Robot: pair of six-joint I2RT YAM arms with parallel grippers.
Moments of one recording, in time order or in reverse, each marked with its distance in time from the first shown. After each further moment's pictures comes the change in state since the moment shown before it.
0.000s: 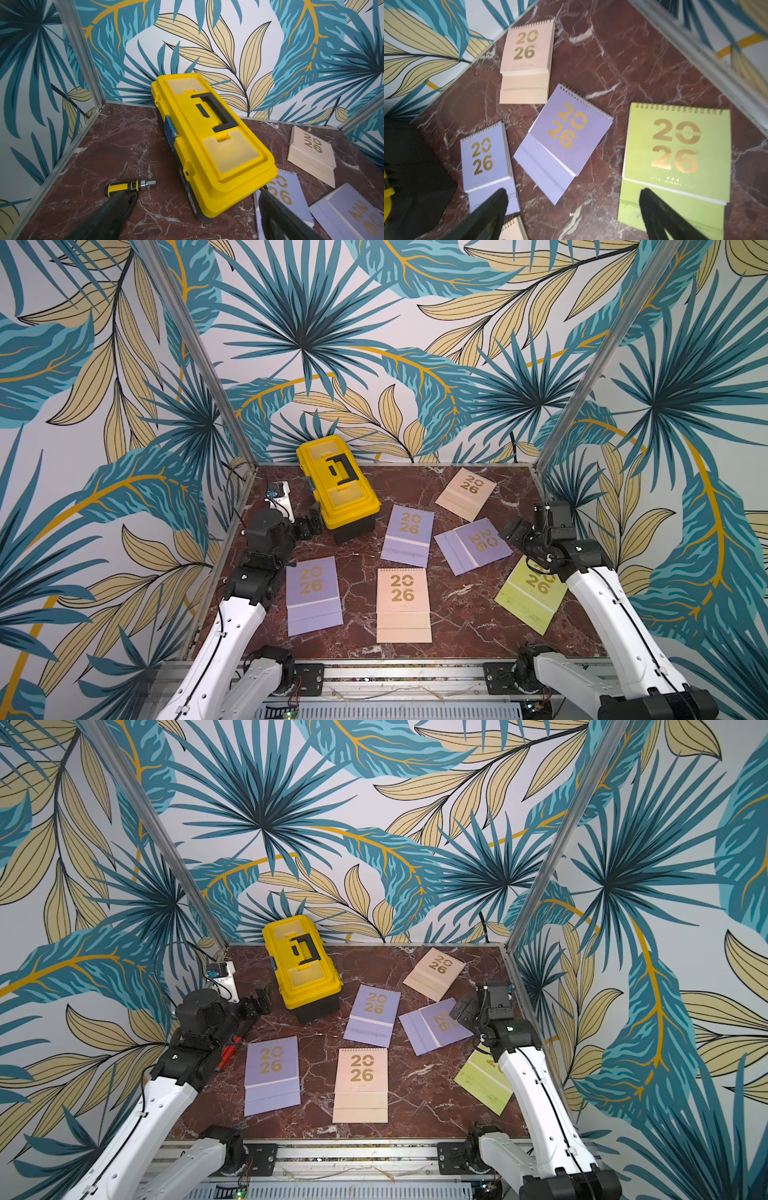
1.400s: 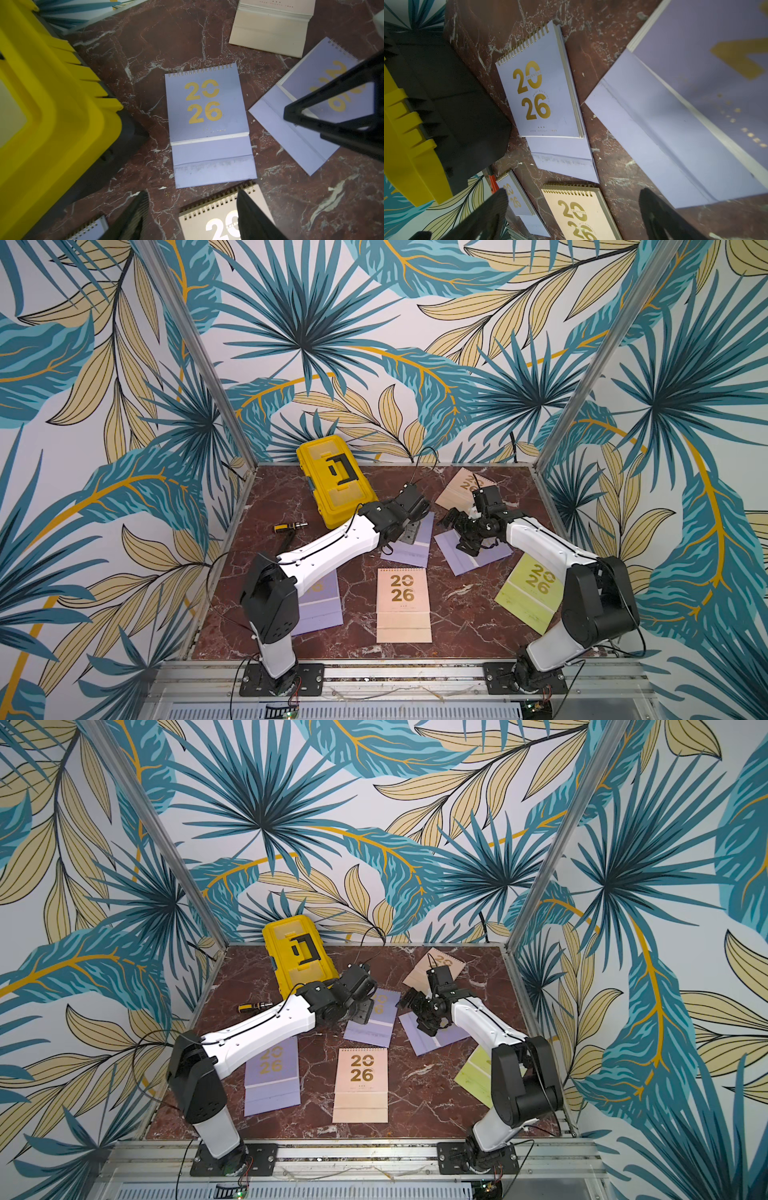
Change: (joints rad) left arm -0.636 0.966 0.789 -0.526 -0.261 -0.111; right arm 0.166 0.598 0.107 0.344 -0.493 0.205
